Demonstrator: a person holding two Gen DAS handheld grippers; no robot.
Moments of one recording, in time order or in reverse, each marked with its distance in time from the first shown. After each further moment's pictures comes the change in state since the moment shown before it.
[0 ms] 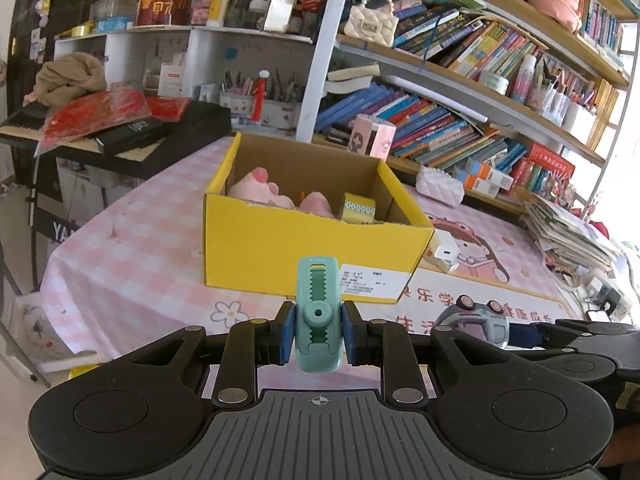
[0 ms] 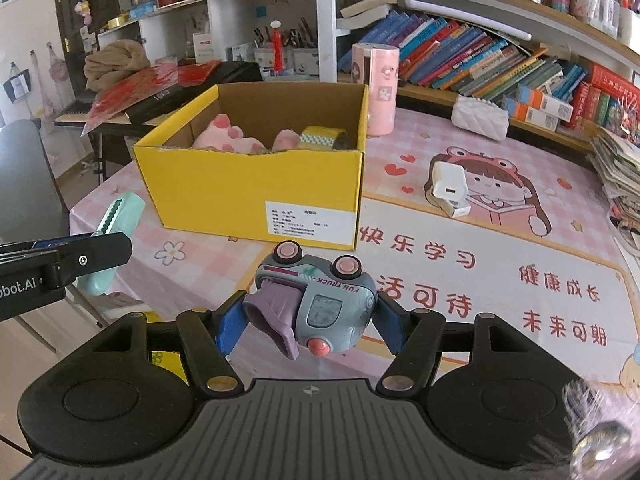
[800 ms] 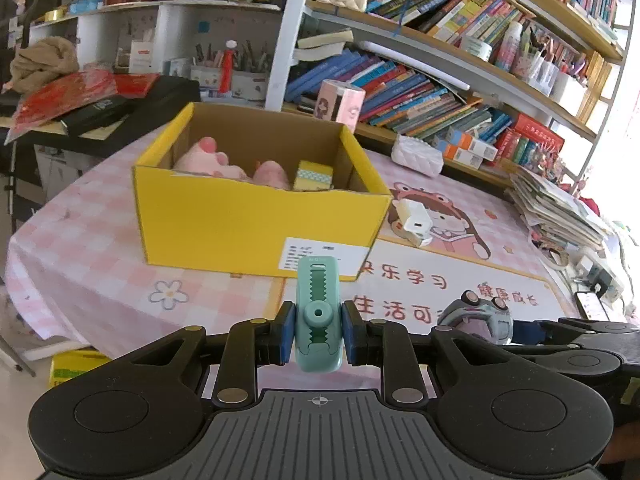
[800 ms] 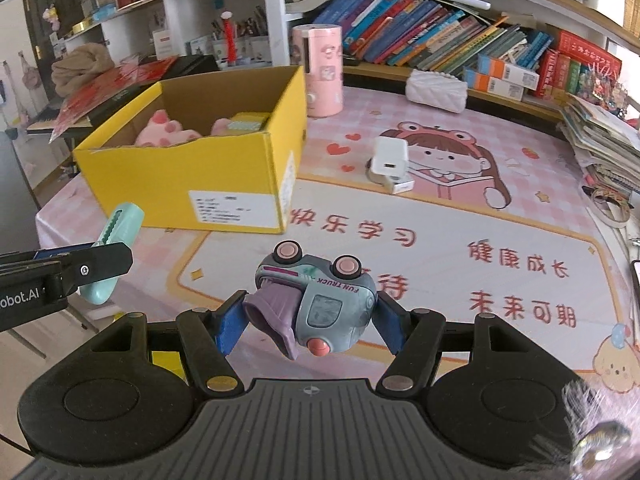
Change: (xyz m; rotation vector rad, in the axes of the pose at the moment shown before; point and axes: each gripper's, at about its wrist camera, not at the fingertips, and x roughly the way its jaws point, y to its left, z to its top) left arm 0.031 -0.044 -0.006 0.012 0.086 -0.030; right arm 0.002 -0.058 -0.010 0.068 0.051 -0.035
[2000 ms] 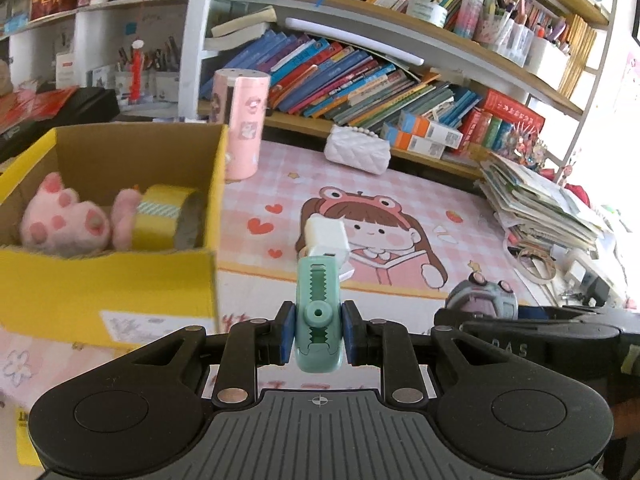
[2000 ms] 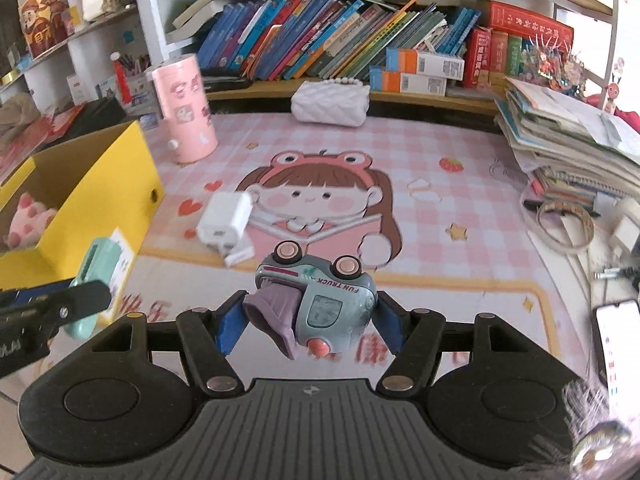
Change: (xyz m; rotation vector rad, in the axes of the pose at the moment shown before) left arm 0.106 -0.117 0.043 0.062 0.030 -0.054; right arm 0.050 -0.158 0.057 0.115 -0.019 -0.088
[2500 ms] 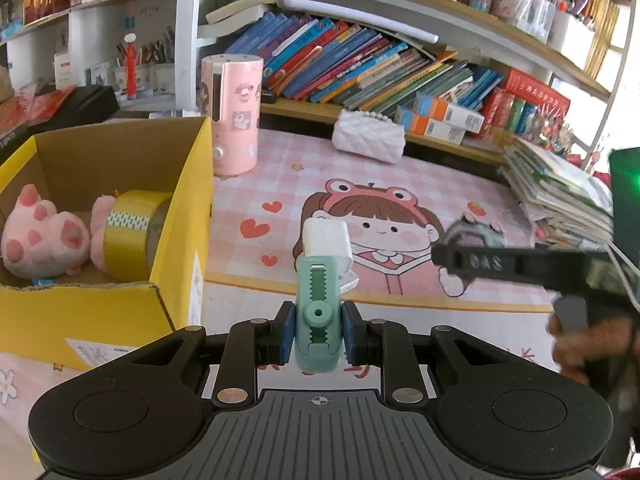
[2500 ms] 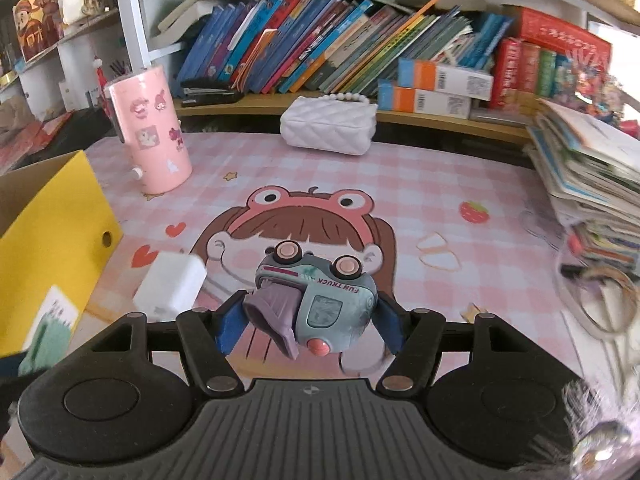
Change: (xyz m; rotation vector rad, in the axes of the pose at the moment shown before) left arm 0.046 -0.025 0.018 0.017 0.045 0.067; right arm 0.075 -0.041 0.056 -0.021 -0.038 0.022
